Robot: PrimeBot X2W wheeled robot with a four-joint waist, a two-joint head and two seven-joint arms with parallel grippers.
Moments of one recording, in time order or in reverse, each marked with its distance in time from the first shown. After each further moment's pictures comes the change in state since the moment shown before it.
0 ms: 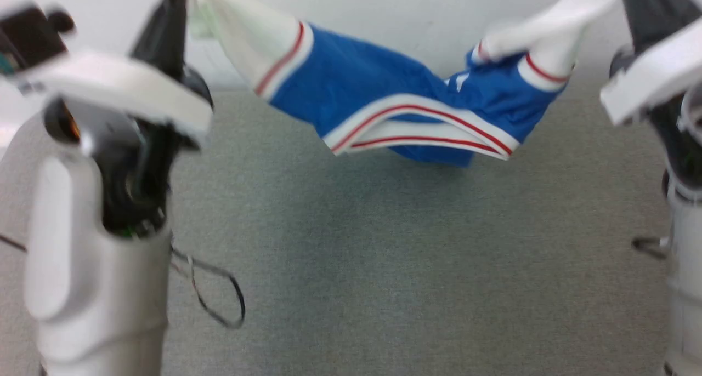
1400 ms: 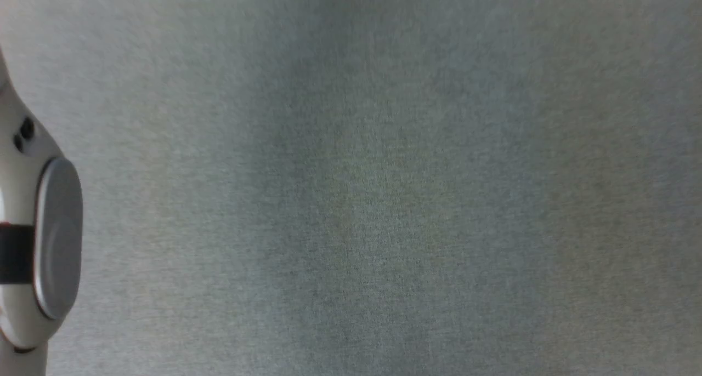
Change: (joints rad) left arm -1.022 0.050 -0.016 0.483 0.132 0.058 -0.170; right arm -1.022 0.021 0.027 0.666 -0.290 0.000 -0.115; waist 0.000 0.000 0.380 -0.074
